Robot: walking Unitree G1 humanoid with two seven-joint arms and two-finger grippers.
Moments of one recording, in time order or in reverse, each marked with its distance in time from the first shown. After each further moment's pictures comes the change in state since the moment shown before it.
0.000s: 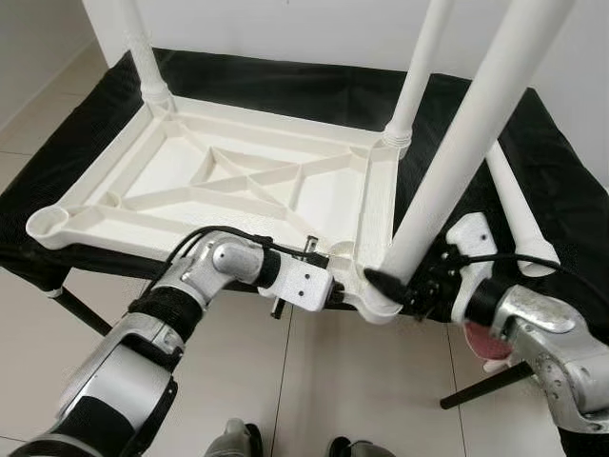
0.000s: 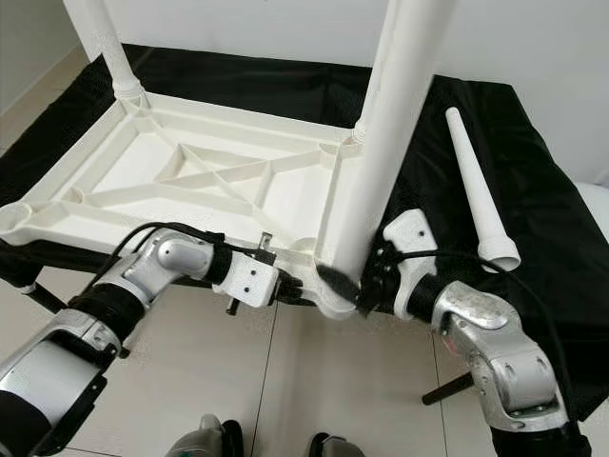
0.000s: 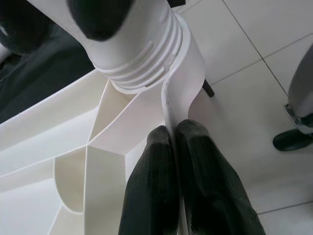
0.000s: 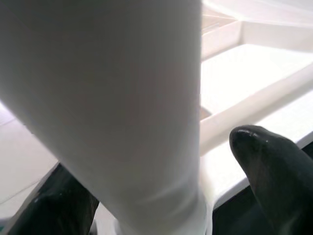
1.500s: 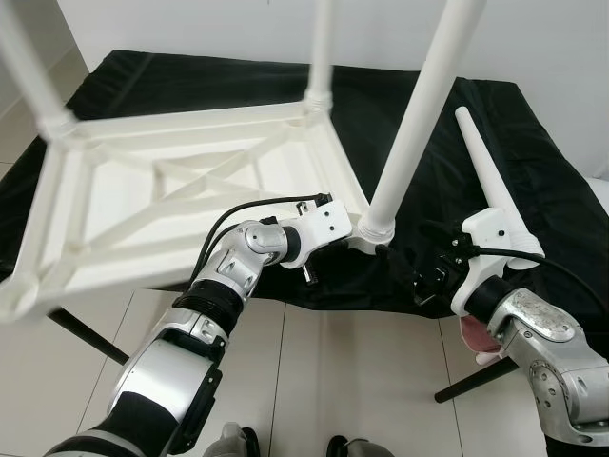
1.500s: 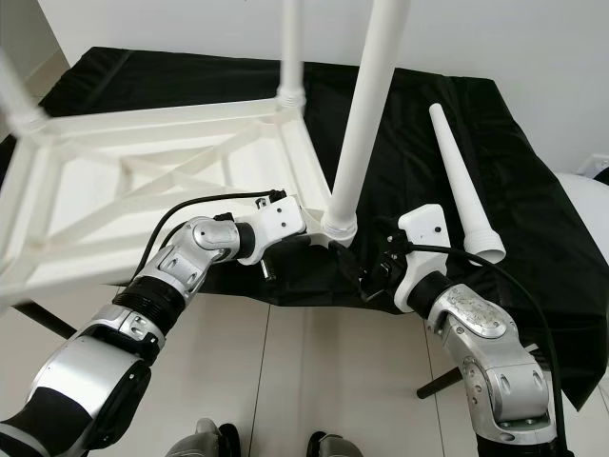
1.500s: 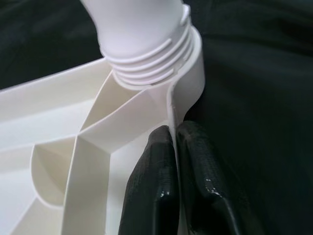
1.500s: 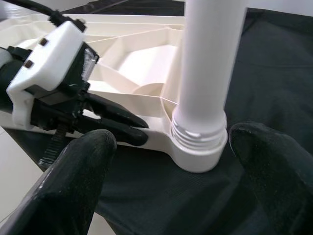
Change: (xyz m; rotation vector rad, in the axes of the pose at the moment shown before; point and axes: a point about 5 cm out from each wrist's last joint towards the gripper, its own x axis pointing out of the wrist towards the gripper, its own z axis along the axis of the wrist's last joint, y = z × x) left arm 0.014 0.034 -0.024 -0.520 0.208 0.440; right arm -0.014 -0.004 0.014 0.006 -0.123 -0.307
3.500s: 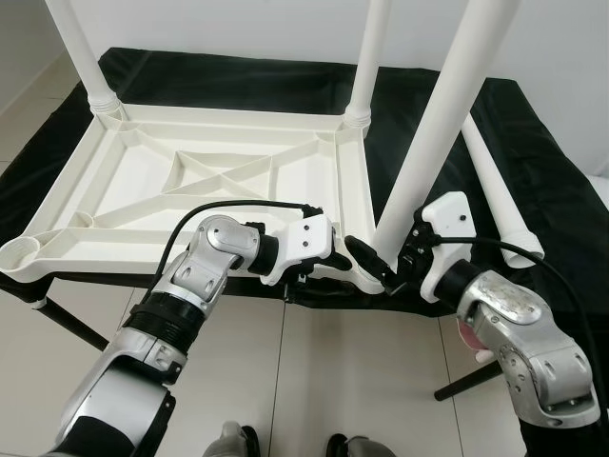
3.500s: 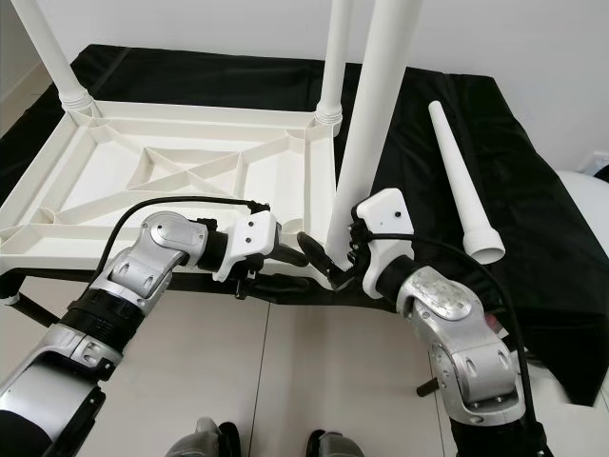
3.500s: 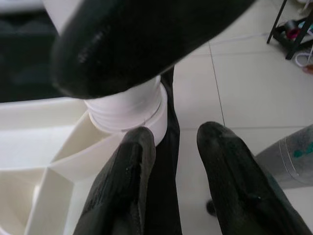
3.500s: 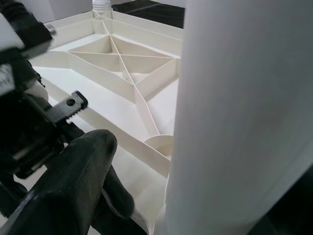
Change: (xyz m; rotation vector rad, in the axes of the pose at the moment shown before) left arm -0.029 -0.020 0.020 -0.026 -0.157 -0.462; right arm 0.025 0.024 0.013 -0.060 -0.029 0.051
